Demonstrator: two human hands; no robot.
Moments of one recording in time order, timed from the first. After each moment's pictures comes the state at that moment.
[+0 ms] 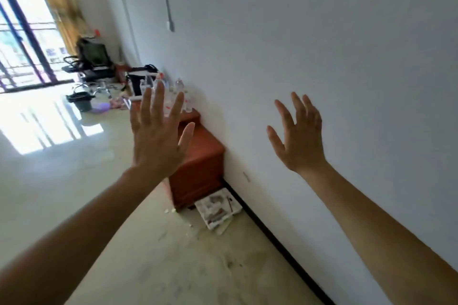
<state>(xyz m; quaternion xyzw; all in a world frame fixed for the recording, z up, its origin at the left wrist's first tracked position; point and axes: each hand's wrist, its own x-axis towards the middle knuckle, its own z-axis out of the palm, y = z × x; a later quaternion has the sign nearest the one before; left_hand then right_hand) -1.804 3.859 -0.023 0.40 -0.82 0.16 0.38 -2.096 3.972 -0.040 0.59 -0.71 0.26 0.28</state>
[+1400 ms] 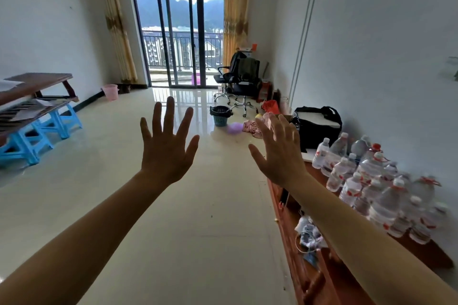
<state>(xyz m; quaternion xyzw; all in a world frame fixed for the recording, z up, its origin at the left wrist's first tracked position) -1.222 2.860 -0.039 0.65 -0.68 0.23 0.25 -1.501 2.801 -0.056 0.80 -0.51 0.26 0.17</state>
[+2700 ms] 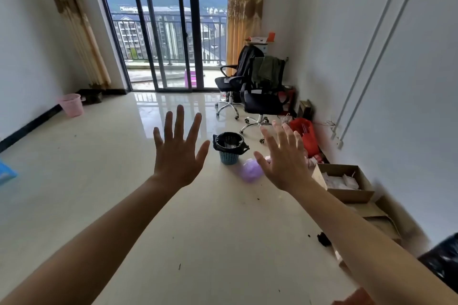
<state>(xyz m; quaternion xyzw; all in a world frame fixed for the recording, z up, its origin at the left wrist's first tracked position) -0.927 1.708 -0.090 0.67 -0.70 0.14 0.22 -1.199 1.661 -0.113 0.79 -0.55 0.21 0.13</state>
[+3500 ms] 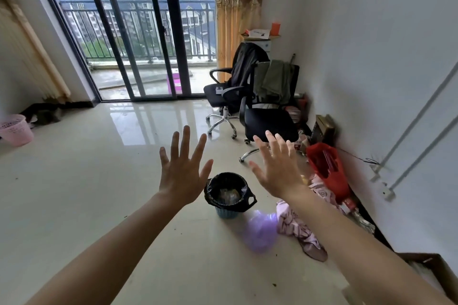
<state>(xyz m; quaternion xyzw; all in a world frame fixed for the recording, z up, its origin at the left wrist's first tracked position) -0.865 1.014 -0.154 0.67 -0.73 0.07 0.12 -1.117 0.971 -0.168 0.80 -0.58 0.16 0.06</state>
